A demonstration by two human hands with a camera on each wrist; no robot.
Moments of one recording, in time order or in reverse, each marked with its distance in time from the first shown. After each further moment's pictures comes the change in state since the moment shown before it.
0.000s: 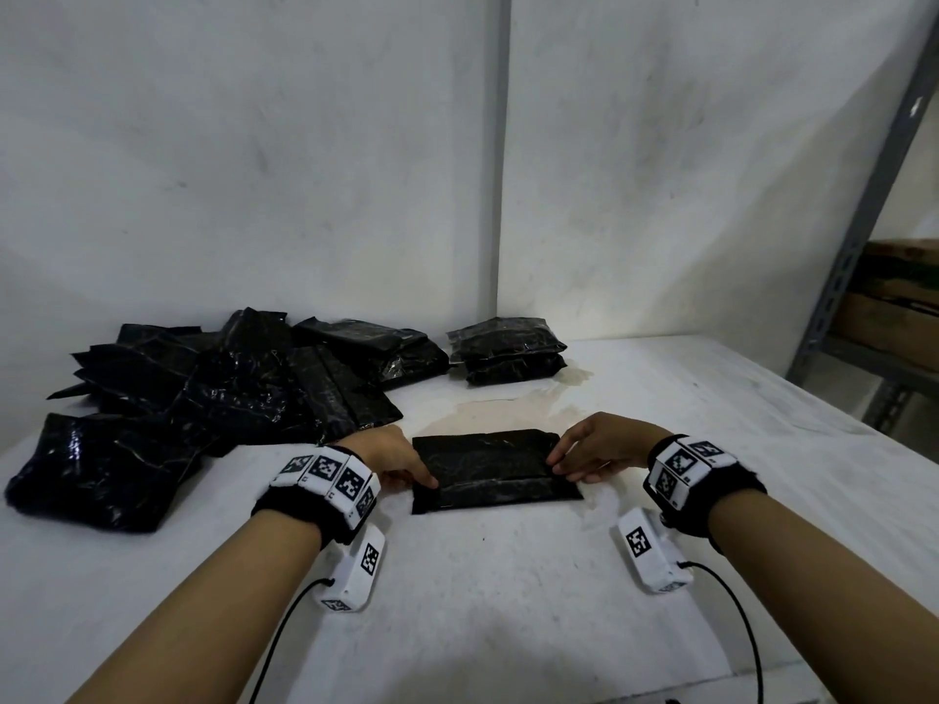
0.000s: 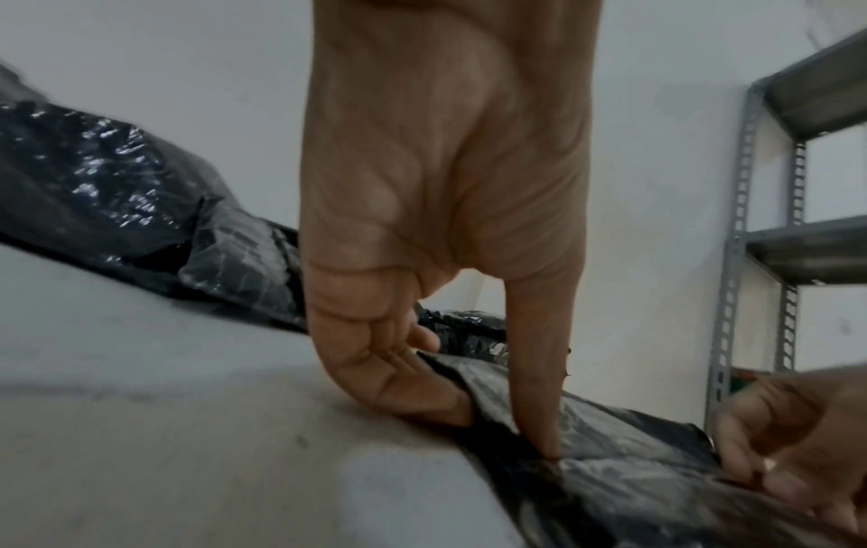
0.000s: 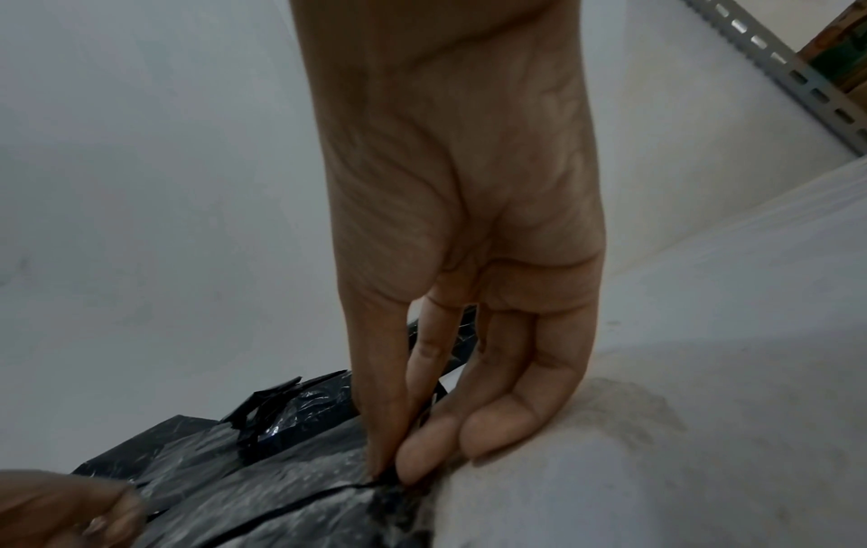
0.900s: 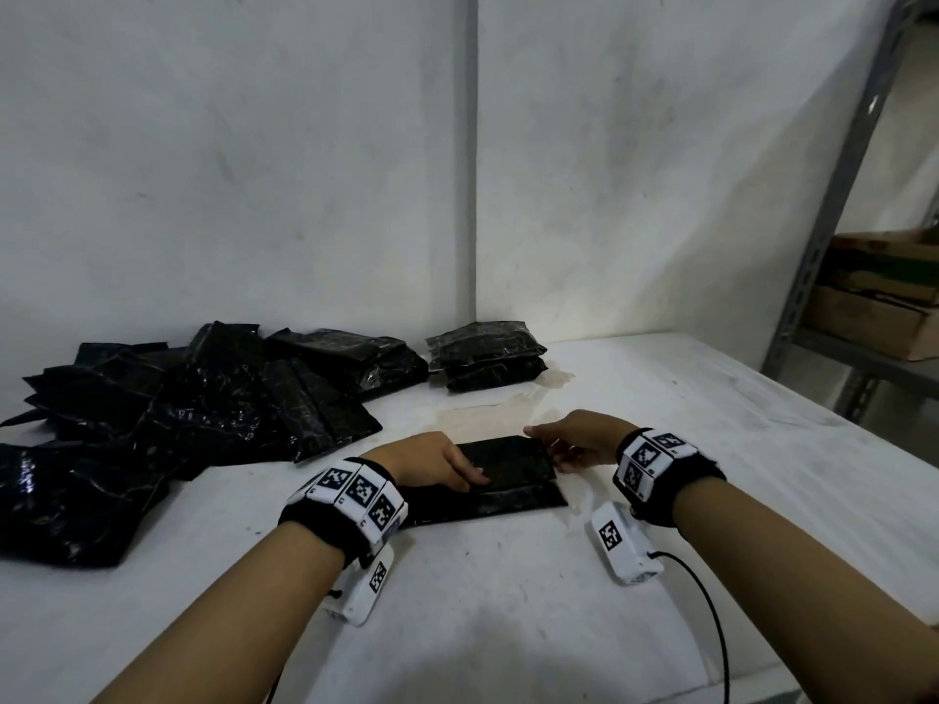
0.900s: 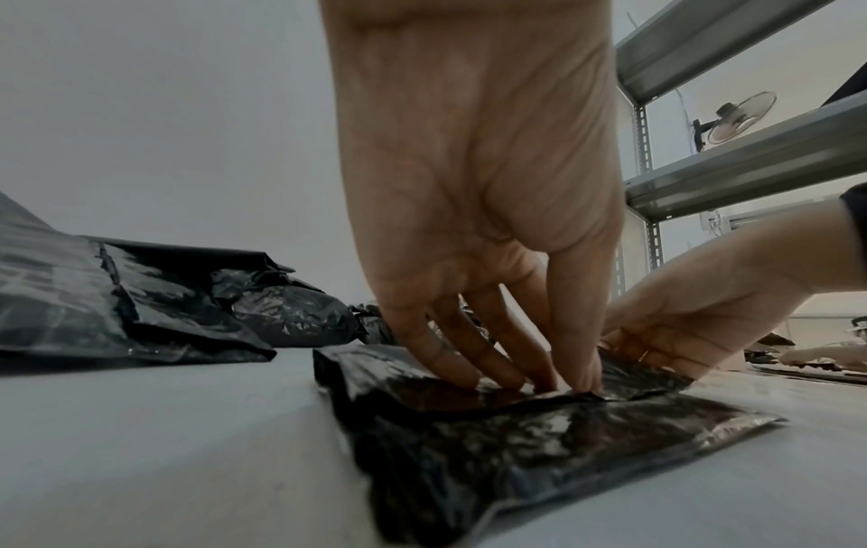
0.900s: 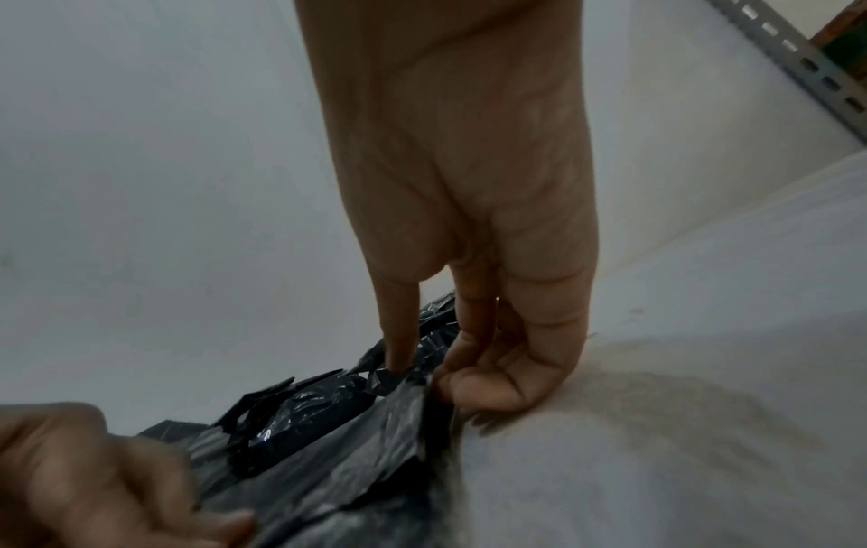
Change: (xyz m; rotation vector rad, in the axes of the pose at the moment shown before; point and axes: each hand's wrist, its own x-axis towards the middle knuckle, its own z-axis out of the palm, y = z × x) left_hand 0.003 0.041 0.034 0.304 -0.192 0.537; right_hand 0.012 -0.015 0.005 0.232 0.172 0.151
